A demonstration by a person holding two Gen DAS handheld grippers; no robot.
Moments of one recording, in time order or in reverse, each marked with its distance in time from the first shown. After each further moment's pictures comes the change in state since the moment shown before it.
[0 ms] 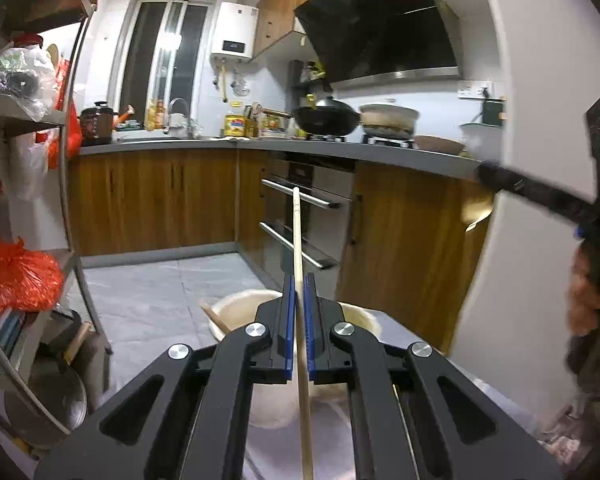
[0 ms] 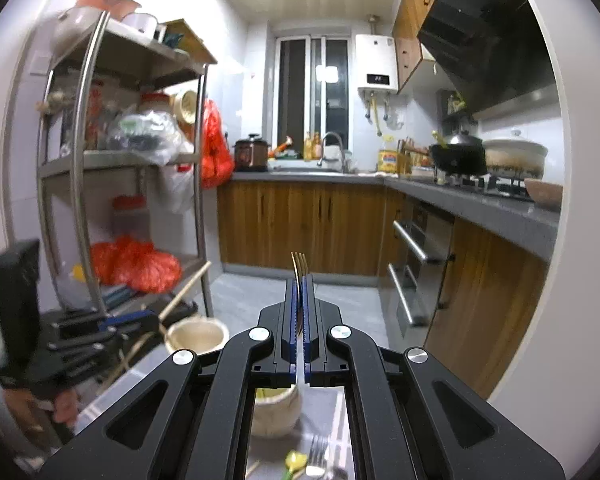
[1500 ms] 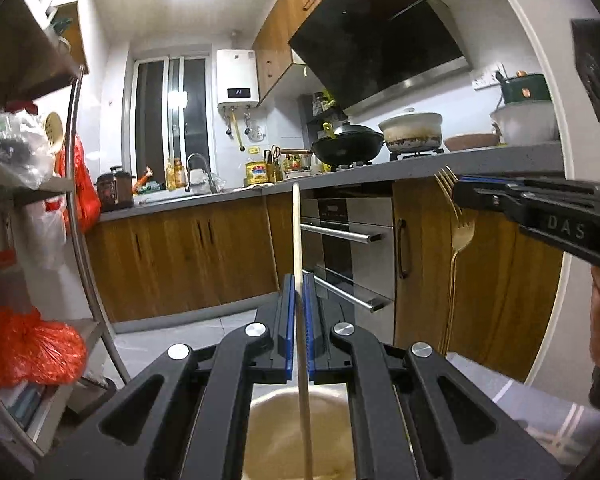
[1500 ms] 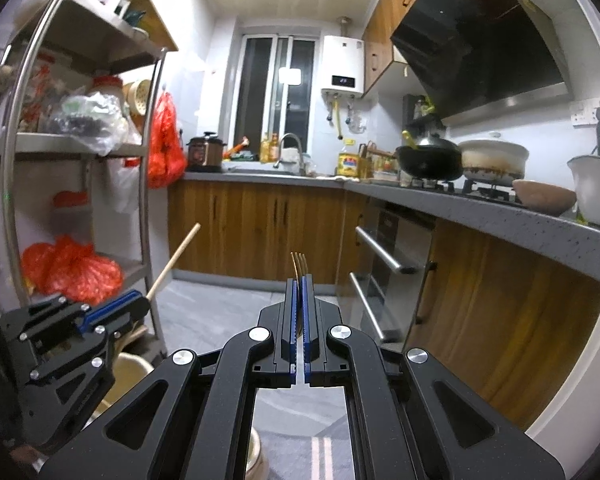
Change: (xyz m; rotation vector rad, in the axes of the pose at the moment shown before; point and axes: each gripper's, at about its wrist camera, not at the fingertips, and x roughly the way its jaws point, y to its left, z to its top) left arm 0.070 -0.015 0.006 0.185 -0.164 0.142; right arm 0.093 0.005 -0.021 -0.033 -0.008 -0.175
